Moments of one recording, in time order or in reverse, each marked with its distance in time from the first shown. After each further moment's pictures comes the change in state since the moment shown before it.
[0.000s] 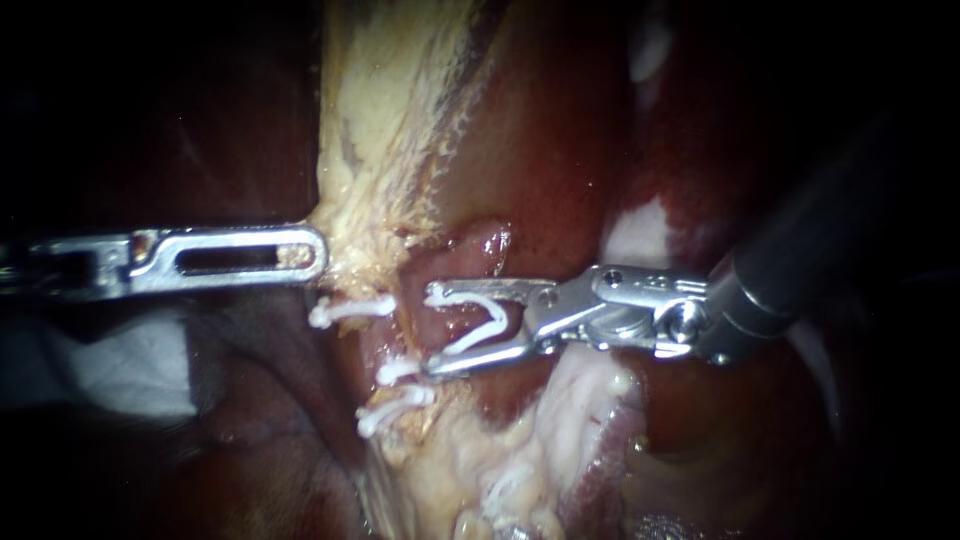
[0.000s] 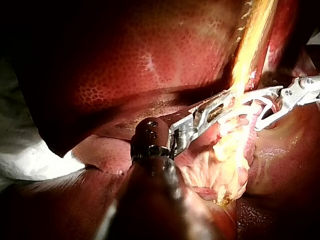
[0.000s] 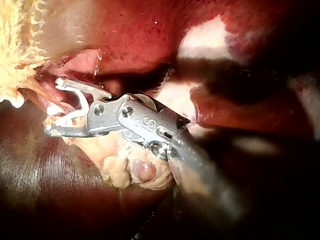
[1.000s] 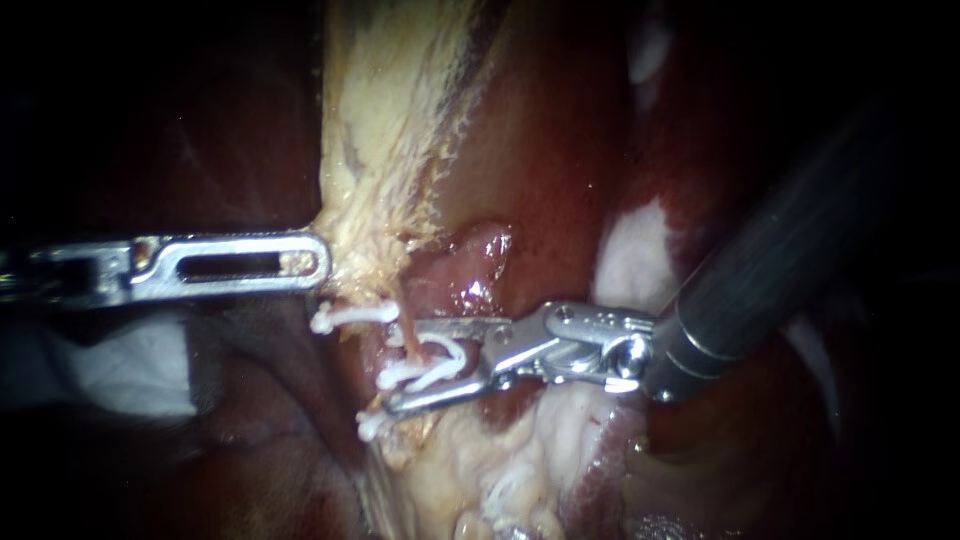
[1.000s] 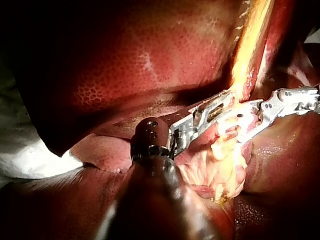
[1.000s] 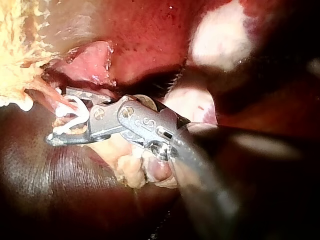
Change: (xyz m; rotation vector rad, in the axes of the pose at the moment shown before) right arm -0.003 -0.001 0.004 0.103 -0.012 0.060; left arm 0.000 0.000 0.000 -0.002 -0.003 0.006
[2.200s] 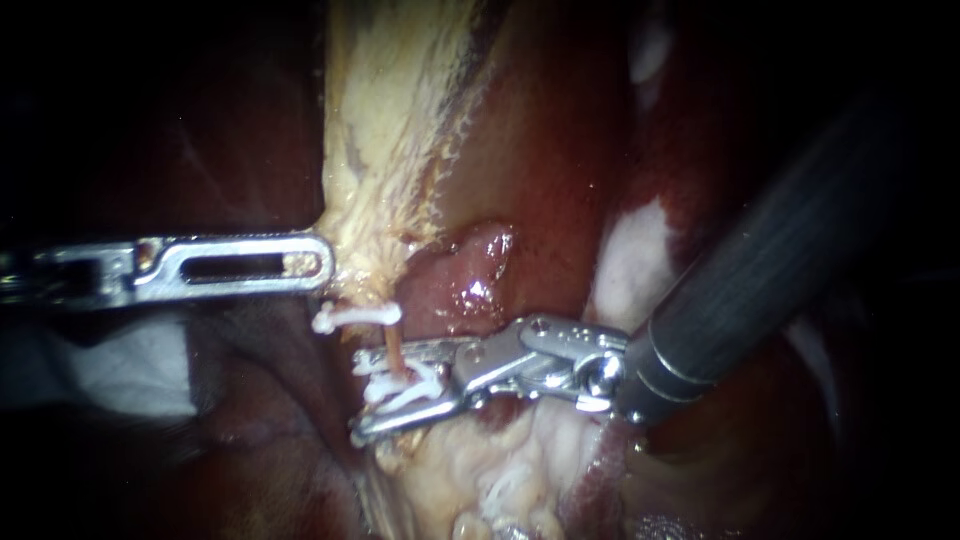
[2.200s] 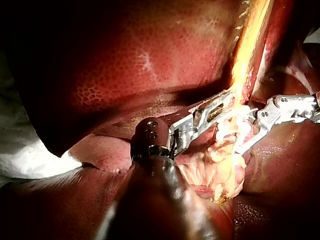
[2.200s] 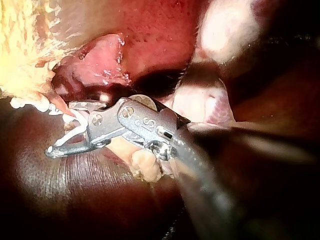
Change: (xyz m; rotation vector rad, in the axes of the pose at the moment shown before) right arm 0.001 -0.001 0.002 0.030 0.036 0.029; left arm 0.000 0.000 0.000 -0.001 -0.002 0.001
